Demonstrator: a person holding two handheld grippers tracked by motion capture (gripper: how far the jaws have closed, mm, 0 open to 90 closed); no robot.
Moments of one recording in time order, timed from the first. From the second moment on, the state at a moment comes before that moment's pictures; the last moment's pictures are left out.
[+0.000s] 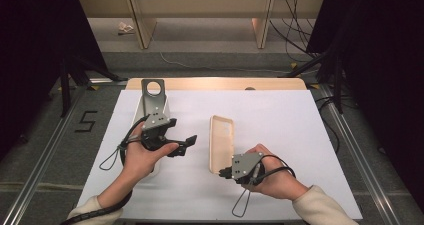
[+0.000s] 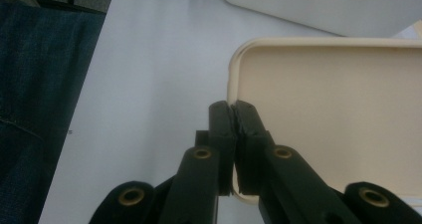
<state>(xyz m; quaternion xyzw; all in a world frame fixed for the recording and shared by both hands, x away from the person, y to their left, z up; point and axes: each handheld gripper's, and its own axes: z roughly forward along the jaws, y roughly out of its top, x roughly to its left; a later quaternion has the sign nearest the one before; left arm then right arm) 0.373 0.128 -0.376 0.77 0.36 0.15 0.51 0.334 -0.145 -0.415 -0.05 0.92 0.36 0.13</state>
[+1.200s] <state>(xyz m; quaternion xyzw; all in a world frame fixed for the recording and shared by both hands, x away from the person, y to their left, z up) 0.423 0.071 -0.381 0.78 0.43 0.07 0.46 0.334 -0.142 -0.415 -0.06 0.92 0.35 0.14</state>
